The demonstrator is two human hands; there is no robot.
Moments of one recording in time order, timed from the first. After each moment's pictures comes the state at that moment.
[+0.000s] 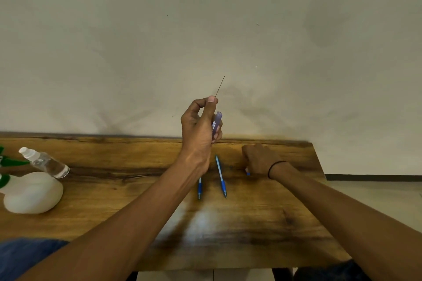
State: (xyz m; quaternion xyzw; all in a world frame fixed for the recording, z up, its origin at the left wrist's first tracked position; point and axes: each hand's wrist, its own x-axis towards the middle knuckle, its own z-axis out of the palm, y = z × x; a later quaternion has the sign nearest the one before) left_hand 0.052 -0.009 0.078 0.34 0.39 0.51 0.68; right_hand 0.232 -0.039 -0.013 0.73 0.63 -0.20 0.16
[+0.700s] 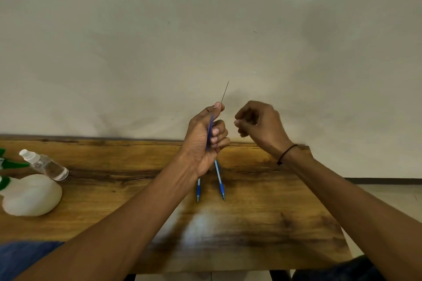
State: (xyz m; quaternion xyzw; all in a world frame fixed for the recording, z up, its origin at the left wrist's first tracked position) left_hand 0.046 -0.010 0.081 0.24 0.28 0.40 0.84; right_hand 0.217 -0.029 0.075 0.68 0.59 -0.22 -0.39
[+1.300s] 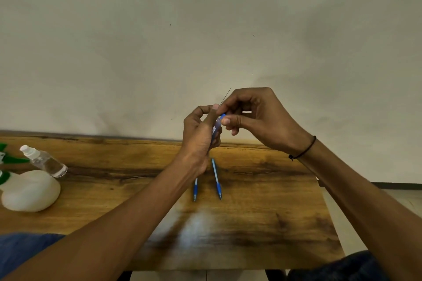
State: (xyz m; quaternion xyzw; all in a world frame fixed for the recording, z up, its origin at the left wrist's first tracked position) left_hand 0.051 -0.012 0.077 0.37 0.40 0.47 0.69; right_hand 0.200 -0.046 0.150 0.48 0.71 -0.32 -0.39
